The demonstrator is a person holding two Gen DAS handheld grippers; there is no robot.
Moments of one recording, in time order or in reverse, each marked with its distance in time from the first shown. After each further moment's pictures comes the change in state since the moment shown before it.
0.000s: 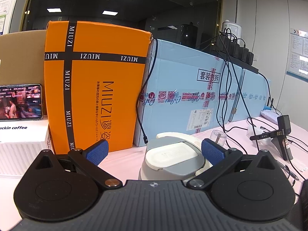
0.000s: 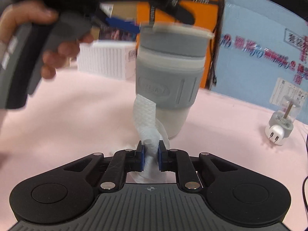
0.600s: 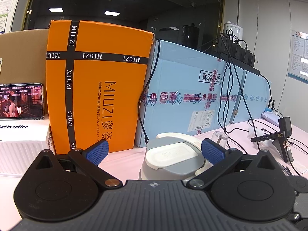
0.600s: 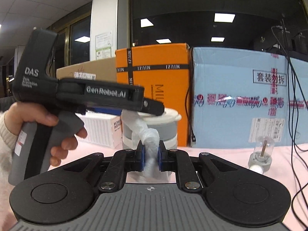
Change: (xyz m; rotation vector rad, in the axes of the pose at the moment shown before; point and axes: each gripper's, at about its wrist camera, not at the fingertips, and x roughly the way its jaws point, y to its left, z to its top) left arm 0.000 0.001 0.000 -0.010 -0.006 0.007; right arm -0.034 -0.008 0.029 0.108 -0.306 -0.076
